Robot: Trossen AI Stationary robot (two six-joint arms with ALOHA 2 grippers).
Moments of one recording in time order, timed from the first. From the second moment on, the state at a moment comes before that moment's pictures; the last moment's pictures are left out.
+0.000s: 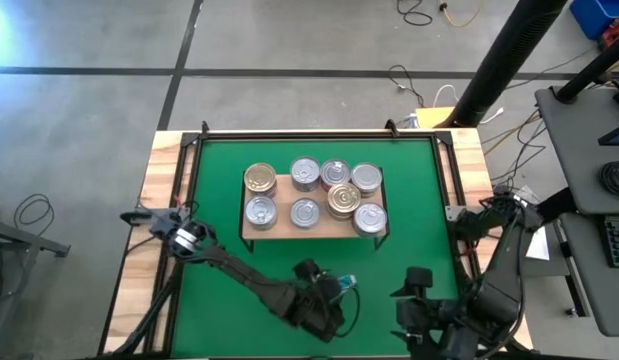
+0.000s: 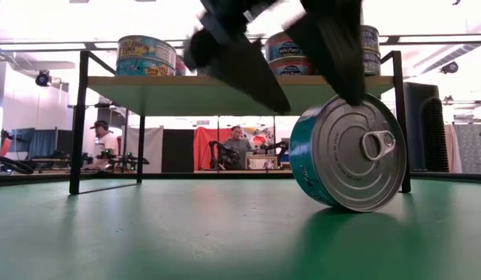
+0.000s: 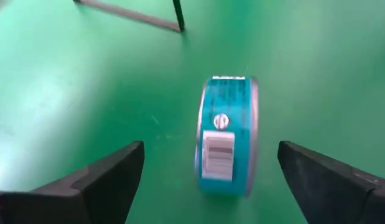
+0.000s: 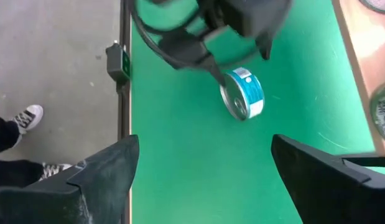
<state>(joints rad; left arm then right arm) -0.55 2.27 1.89 -0.76 -0.73 -0.86 0.93 1.77 1.90 -1.34 0.47 0.91</state>
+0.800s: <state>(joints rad) -0.48 2.36 1.94 -0.61 -0.53 -1.00 1.00 1.62 1.90 -1.35 0.57 0.84</state>
